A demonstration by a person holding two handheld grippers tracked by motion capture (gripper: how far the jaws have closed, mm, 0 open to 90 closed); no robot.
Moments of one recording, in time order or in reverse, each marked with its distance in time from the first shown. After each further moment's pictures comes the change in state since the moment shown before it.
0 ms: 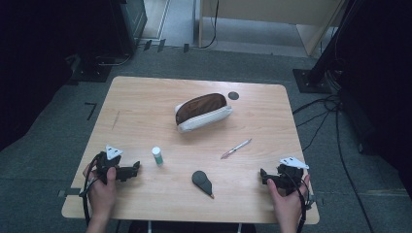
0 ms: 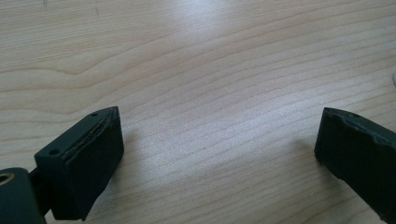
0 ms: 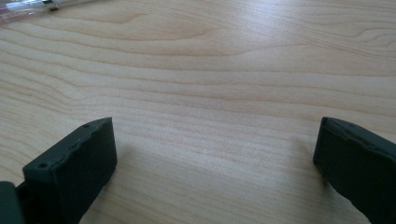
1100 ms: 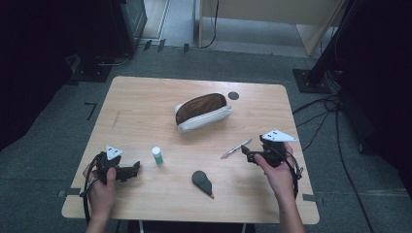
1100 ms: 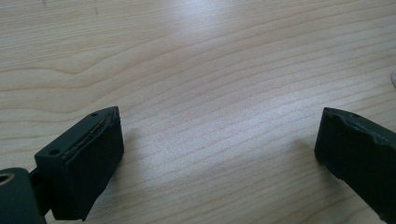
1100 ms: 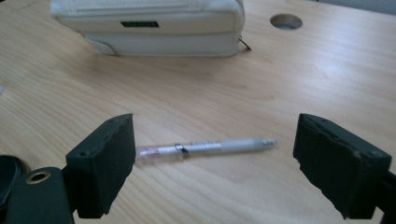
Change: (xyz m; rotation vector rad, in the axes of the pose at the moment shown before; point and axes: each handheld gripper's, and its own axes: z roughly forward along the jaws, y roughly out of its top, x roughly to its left) left arm -0.001 -0.001 -0.001 -0.003 -0.002 0.001; right arm 0.049 0.100 -0.007 -0.160 0.269 -0.161
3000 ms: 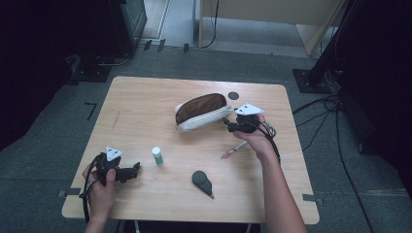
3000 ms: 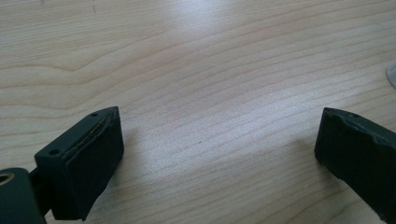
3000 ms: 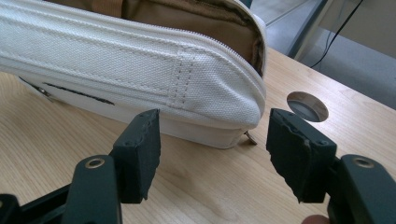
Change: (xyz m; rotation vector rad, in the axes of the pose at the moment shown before) left arm -0.001 -0.002 -0.001 0.000 -0.002 0.001; right arm -0.015 0.050 0.114 -0.064 0.016 -0.247
